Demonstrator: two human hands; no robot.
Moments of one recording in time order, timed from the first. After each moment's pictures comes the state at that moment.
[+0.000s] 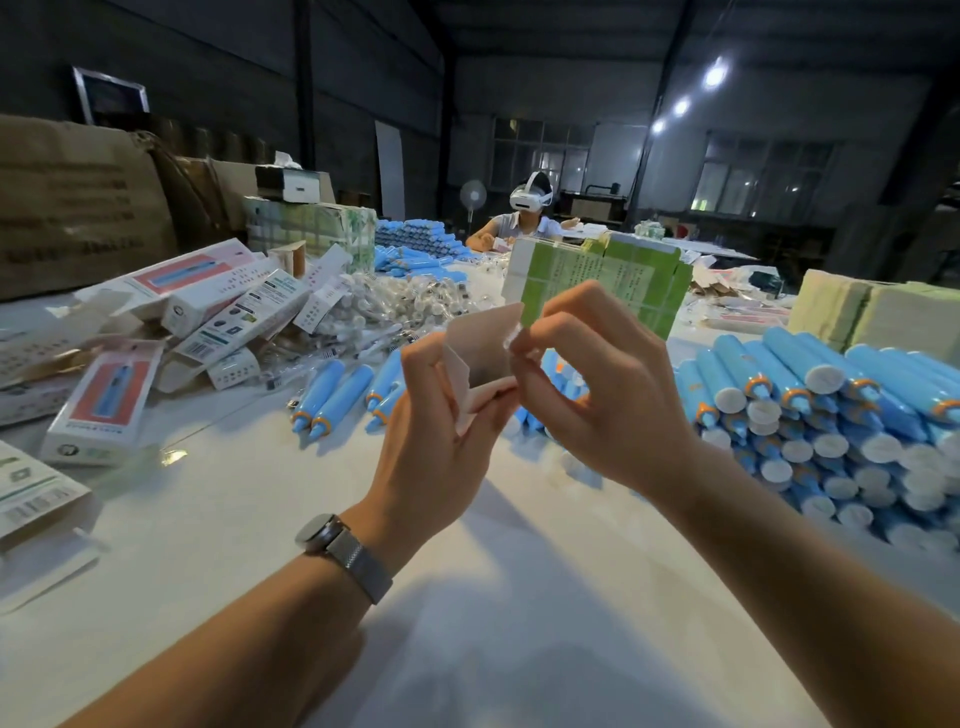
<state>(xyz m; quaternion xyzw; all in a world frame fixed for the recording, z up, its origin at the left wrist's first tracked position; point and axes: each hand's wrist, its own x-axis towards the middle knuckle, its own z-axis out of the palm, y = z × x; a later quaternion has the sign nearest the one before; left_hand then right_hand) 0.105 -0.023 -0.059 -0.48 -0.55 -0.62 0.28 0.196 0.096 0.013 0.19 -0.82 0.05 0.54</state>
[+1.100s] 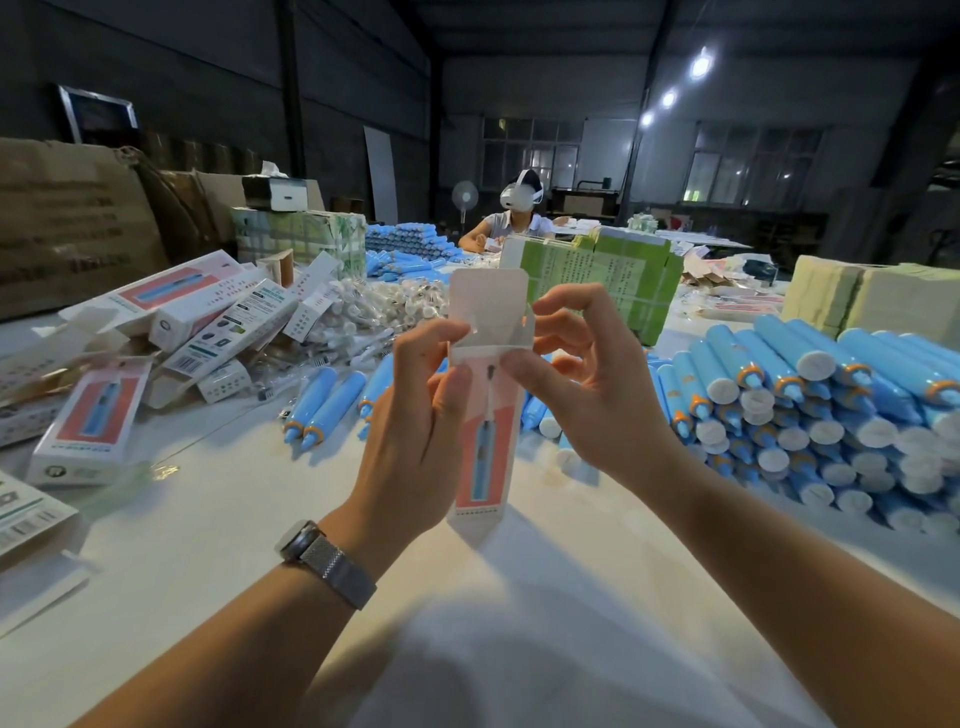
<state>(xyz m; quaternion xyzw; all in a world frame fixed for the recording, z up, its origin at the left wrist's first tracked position) 0.105 -0.033 -0.051 -0.50 -0.55 -0.63 0.24 0.187 0.104 -0.001 0.16 -0.78 0.44 0.42</state>
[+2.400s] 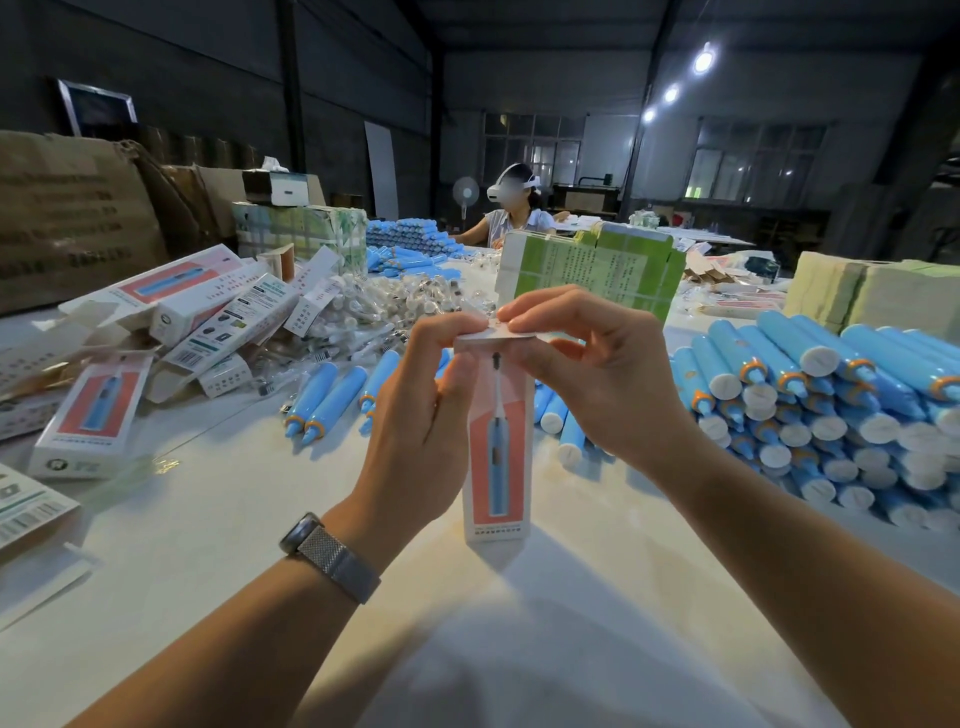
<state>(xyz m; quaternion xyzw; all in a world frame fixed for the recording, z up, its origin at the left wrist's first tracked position) 0.113 -0.035 -0.041 -0.48 -0.57 -0.62 0.26 0.187 0.109 0.007 0.21 -0.76 0.47 0.39</state>
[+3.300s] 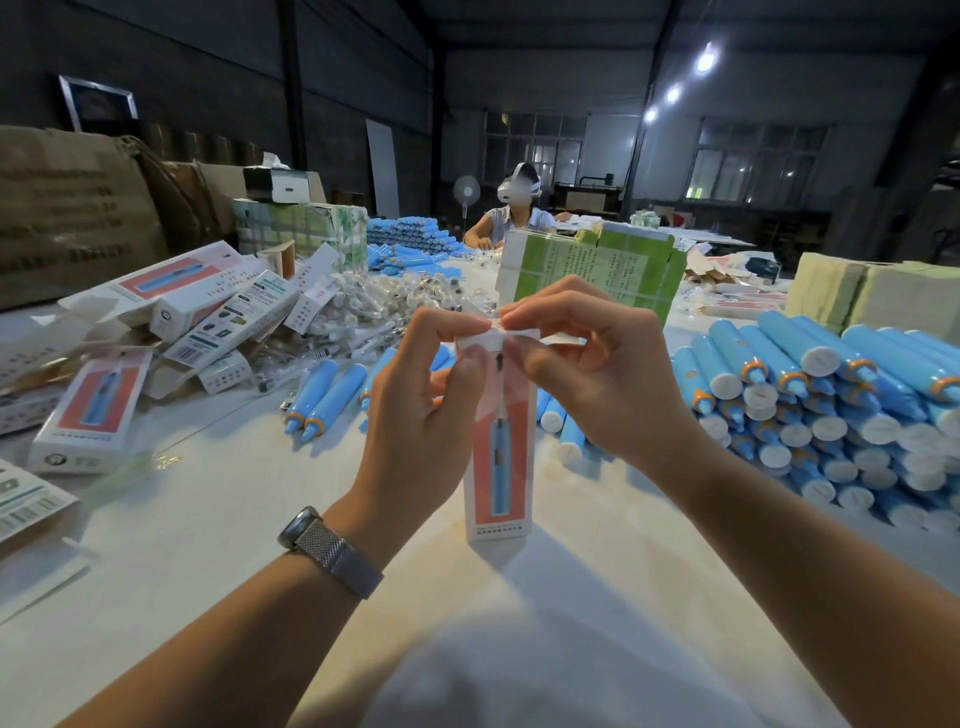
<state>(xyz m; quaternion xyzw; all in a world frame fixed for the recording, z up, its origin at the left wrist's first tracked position) 0.124 -0.031 -0.031 -0.48 -0.51 -0.67 0.23 0.194 0.106 0.010 0.20 -0.79 0.41 0.40</state>
